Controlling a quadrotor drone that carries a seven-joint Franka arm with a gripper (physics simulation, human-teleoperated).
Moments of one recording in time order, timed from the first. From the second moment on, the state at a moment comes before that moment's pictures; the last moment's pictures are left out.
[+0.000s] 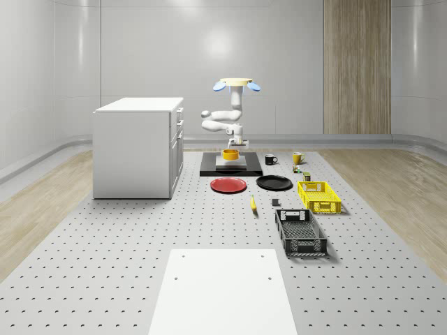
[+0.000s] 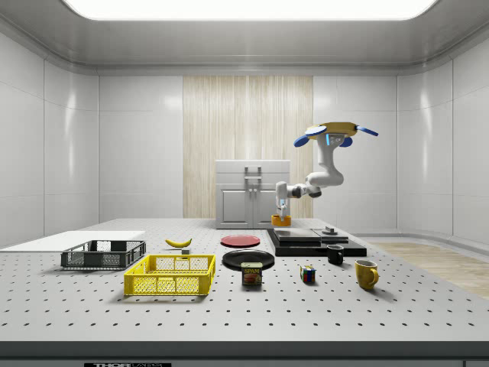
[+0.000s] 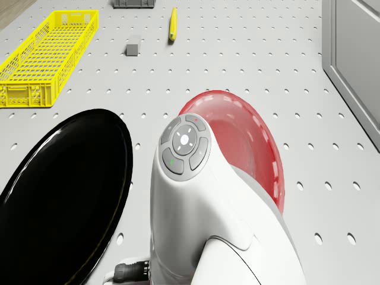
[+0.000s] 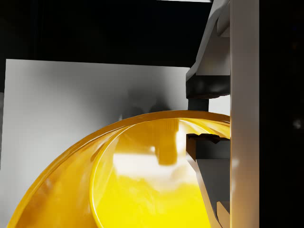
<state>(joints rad) -1.29 -1.46 1.24 -2.75 -1.92 1.60 1.65</state>
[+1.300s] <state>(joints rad) -1.30 -1.45 1.13 -2.70 -2.02 1.64 1.64</state>
